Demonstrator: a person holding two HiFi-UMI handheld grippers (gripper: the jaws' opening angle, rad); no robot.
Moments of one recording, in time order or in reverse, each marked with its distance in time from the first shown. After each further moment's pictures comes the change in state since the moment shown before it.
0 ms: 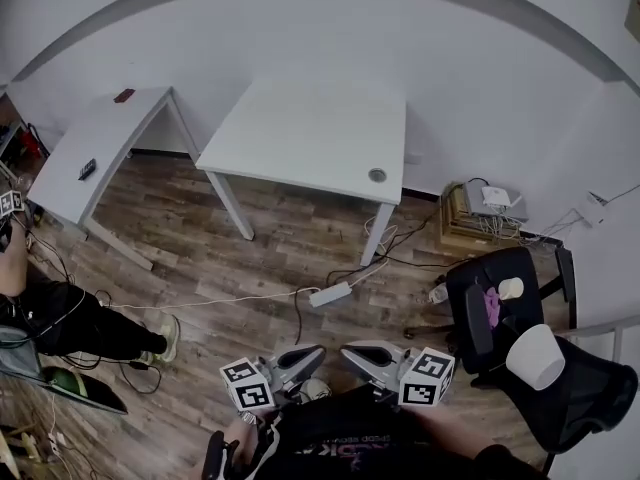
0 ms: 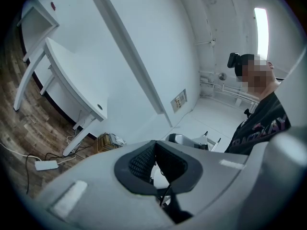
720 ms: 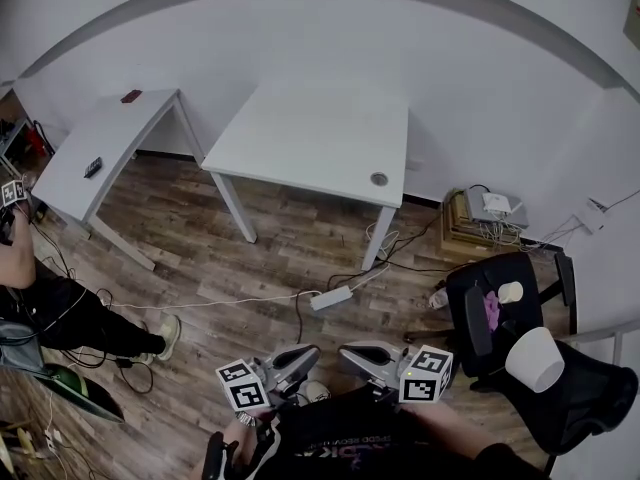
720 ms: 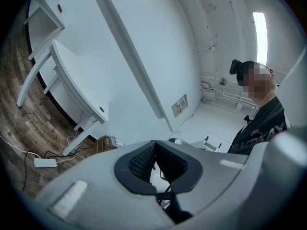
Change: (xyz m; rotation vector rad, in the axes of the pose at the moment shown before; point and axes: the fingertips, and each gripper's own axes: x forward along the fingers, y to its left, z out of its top) left arm -0.016 -0.005 0.000 -0.022 -0.060 0.010; right arm -0.002 0.008 -0.009 0.027 0.024 0.040
